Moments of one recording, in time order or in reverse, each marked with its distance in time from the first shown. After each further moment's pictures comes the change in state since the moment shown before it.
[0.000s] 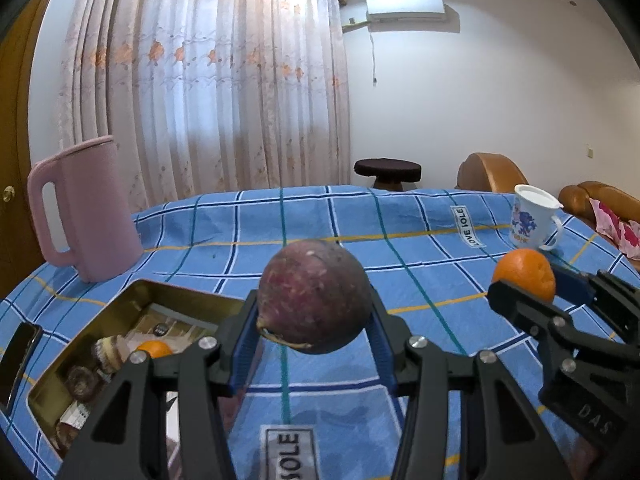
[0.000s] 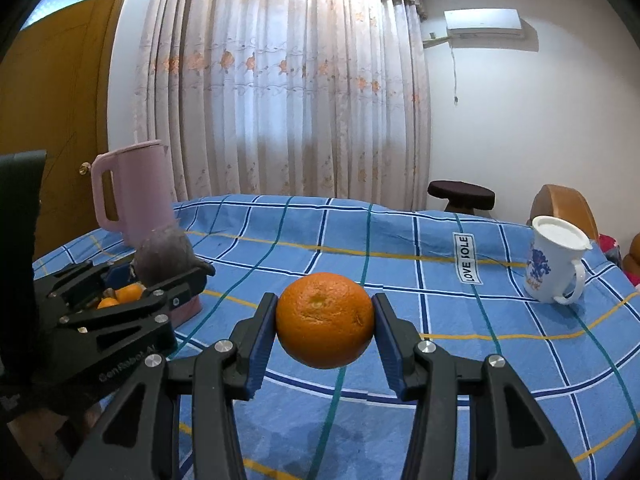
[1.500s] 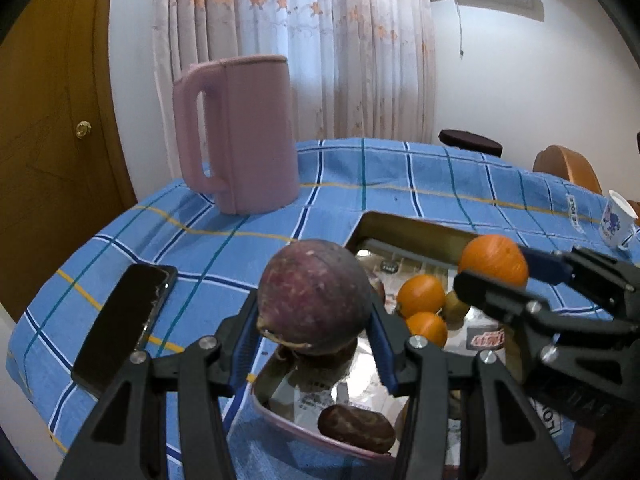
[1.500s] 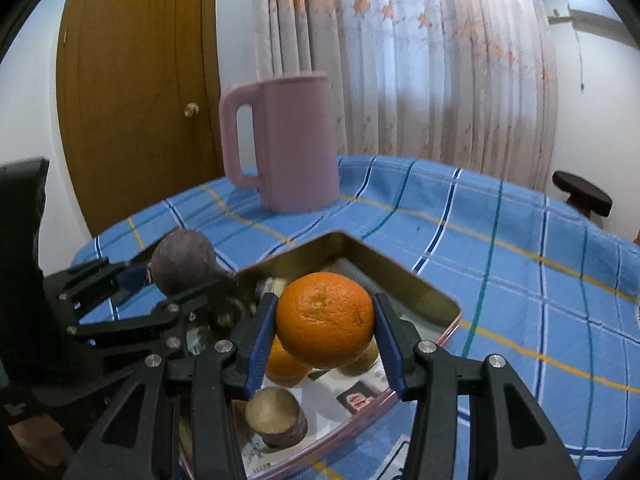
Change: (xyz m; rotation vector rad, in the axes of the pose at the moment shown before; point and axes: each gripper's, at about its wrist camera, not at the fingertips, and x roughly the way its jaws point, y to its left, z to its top) left arm -0.026 0.175 -0.033 -0.123 0.177 0.237; right arm 0.089 0.188 0.024 -0.146 0.195 0.401
